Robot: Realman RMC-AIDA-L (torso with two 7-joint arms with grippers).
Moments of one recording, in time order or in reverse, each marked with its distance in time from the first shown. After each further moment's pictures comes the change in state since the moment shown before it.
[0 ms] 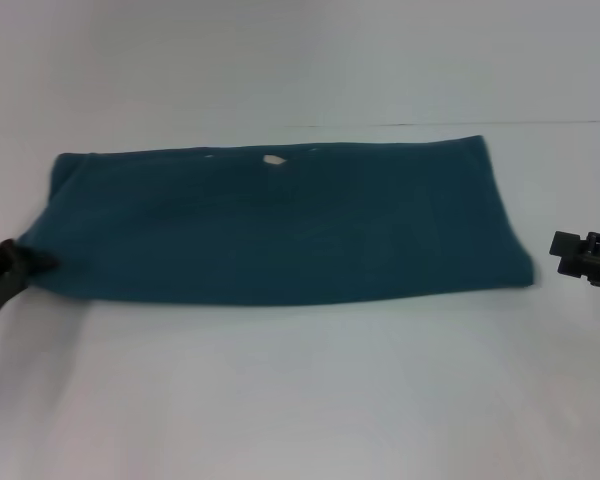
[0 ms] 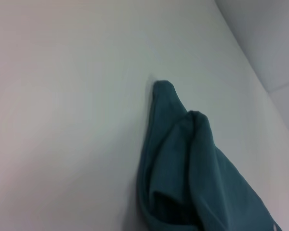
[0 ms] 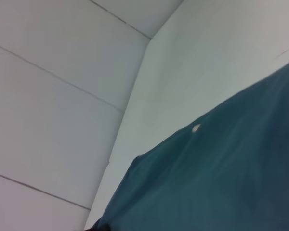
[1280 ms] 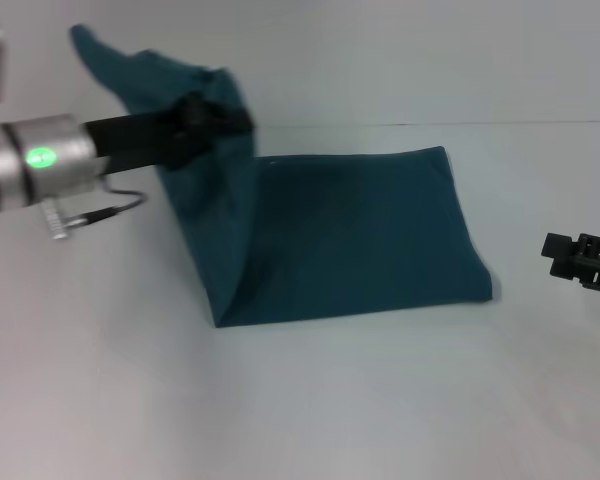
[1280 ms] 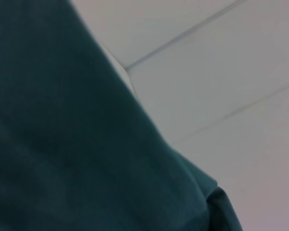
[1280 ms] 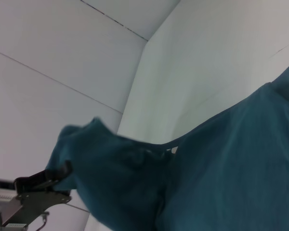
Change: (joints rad) left arm -0.305 -0.031 0.098 0.051 -0.077 0.273 -0.014; right arm 0.004 0.010 0.004 0.013 -0.004 0.016 -0.001
